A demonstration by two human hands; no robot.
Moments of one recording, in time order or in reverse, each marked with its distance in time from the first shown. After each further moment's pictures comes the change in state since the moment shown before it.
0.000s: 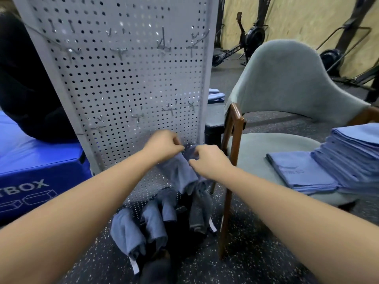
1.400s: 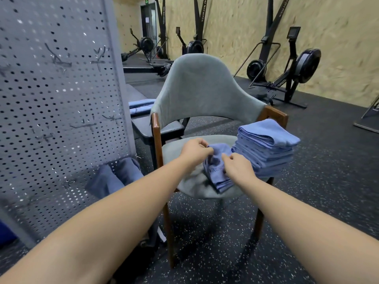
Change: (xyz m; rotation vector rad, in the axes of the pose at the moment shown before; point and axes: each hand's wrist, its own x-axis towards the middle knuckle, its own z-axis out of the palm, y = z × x) left_hand 0.020 0.276 0.145 -0.677 -0.206 0.087; right_hand -0.105 0.236 -0.106 0.277 0.305 0.623
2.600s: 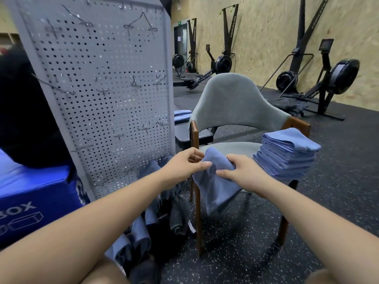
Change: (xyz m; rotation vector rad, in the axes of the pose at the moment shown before) left_hand -0.186 -0.004 -0.149 -0.083 -0.097 0.127; right_hand -0.141 -0.080 -0.037 -0.024 -0.243 -0.552
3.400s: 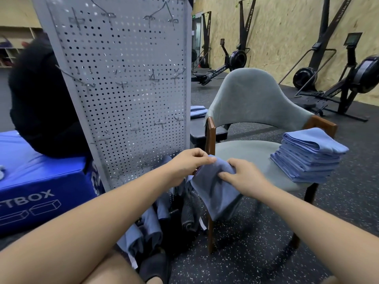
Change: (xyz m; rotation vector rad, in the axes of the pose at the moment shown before) left_hand 0.001 -0.027 -0.031 -0.215 -0.022 -0.149; right_hand 0.019 -0.013 0.052 -0.079 0.010 0.026
